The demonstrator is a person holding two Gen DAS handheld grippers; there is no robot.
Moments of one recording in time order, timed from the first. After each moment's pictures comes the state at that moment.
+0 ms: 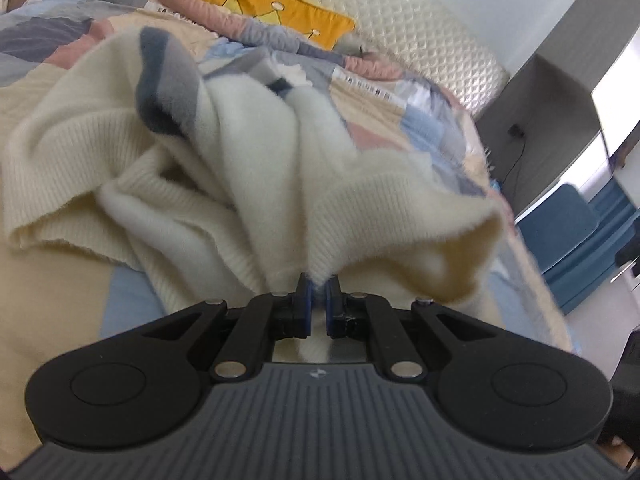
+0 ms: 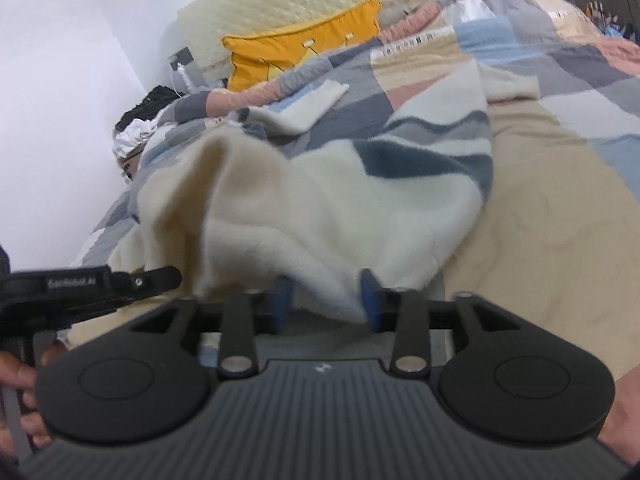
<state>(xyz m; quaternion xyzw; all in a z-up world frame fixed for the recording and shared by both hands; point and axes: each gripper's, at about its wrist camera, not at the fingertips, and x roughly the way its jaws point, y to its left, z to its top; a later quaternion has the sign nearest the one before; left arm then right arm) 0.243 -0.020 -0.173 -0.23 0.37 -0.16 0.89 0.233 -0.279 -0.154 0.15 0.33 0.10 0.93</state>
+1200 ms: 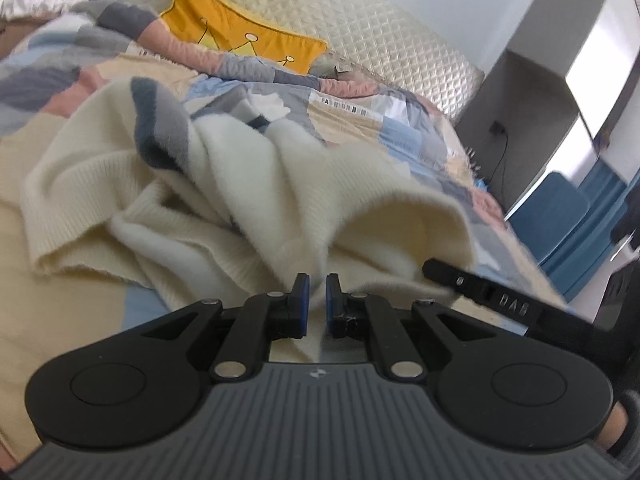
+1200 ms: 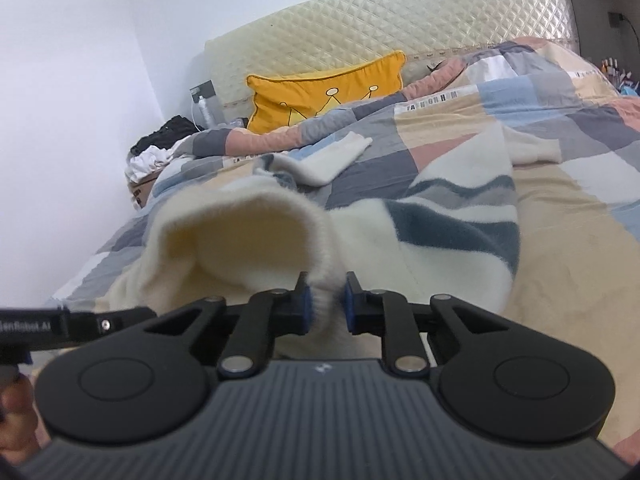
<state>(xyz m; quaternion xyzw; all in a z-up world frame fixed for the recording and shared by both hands) 0.218 -0.021 -0.136 -0.17 0.33 -0.17 0.91 0.249 -0.261 -0.147 0.13 0.25 0.11 0.95</state>
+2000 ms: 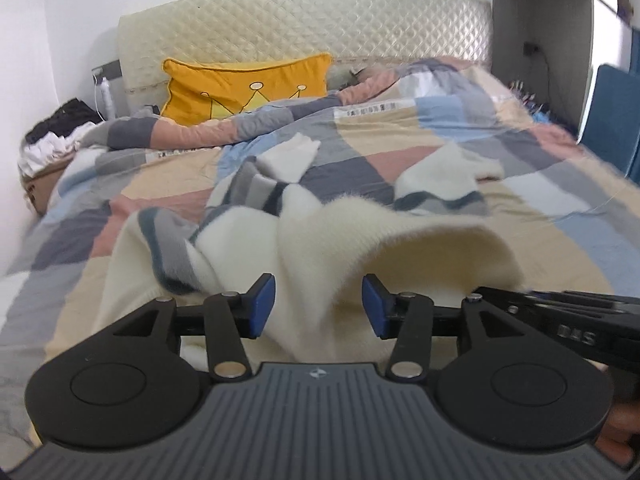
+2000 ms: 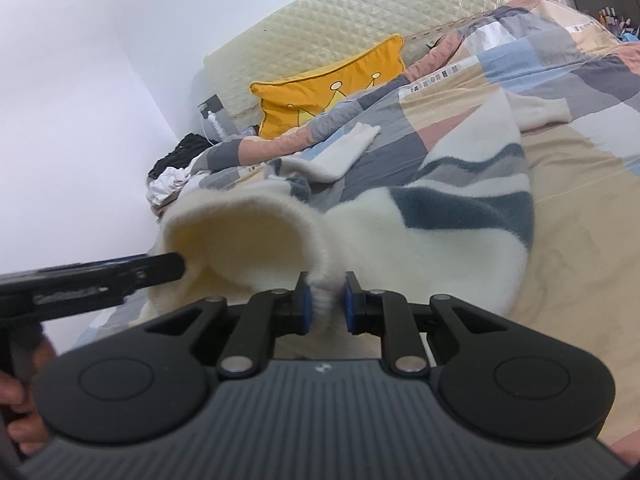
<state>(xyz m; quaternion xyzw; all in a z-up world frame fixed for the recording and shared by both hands) 0.256 -0.097 -0.091 0.07 0.30 -0.08 0.95 0.254 -0.283 -0.156 0.21 0.26 0.14 0.93</state>
